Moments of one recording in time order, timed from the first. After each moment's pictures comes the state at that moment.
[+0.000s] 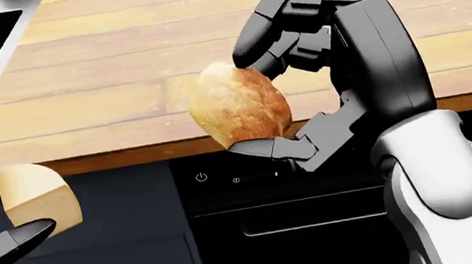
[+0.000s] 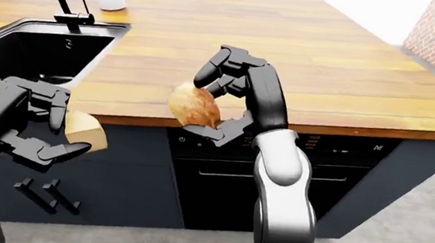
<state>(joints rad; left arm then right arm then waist) -0.37 0.29 0.16 -0.86 0.76 1.08 -0.81 -0.53 -0.05 0.04 -0.64 -0.21 0.79 0.20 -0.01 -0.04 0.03</state>
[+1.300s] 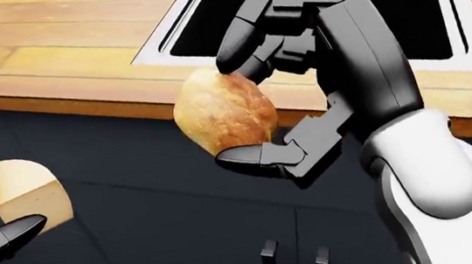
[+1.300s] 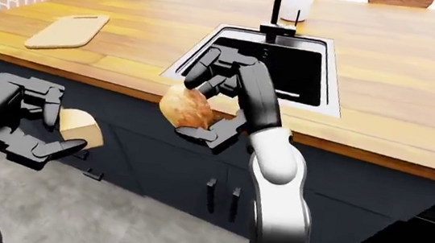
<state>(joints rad) -0.38 0.30 0.18 -0.86 0.79 1.09 -0.83 -0.54 -0.03 0.06 -0.65 -0.23 0.81 0.24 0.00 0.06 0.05</state>
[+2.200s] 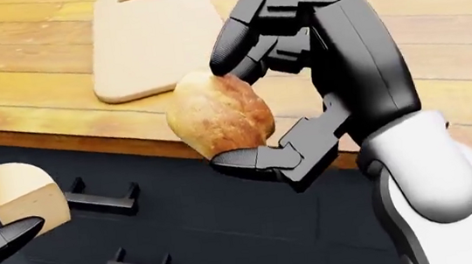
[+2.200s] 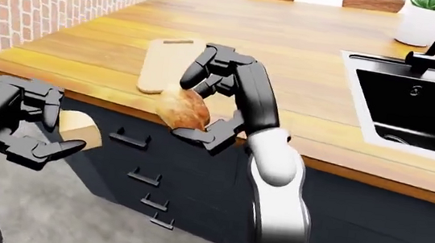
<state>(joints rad) -0.37 0.30 0.18 -0.85 0.79 1.08 -0.83 -0.54 -0.03 0.07 -0.66 -0.22 0.79 0.24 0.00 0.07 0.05</state>
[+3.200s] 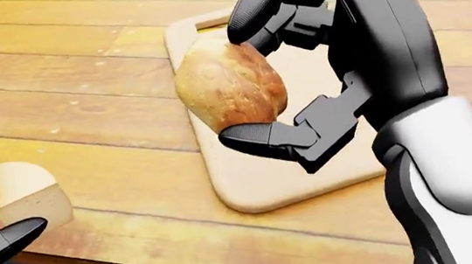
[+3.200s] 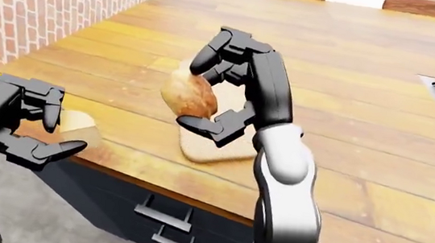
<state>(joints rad) -0.38 0.30 0.18 -0.87 0.78 1.07 -0.84 -0.58 -0.03 0.02 -0.68 -0.16 0.80 0.18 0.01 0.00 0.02</state>
